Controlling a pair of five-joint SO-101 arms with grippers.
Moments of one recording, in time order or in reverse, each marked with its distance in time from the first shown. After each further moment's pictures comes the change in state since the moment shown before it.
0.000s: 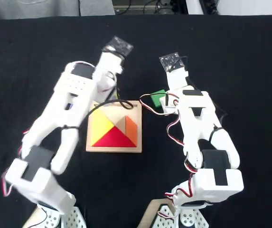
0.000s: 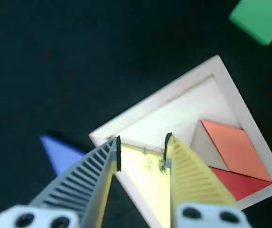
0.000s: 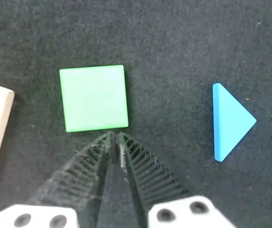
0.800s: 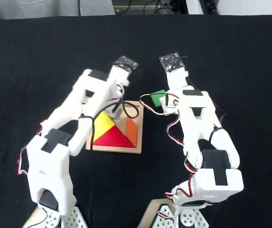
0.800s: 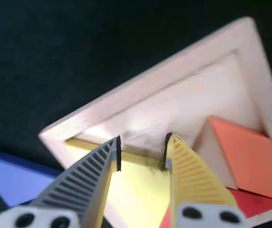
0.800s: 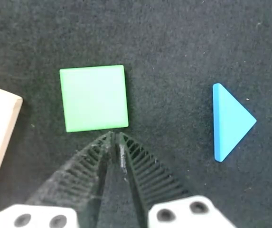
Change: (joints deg) left arm 3.2 20.9 -3.7 -1.5 2.5; right arm 0.0 0.0 0.0 0.0 0.0
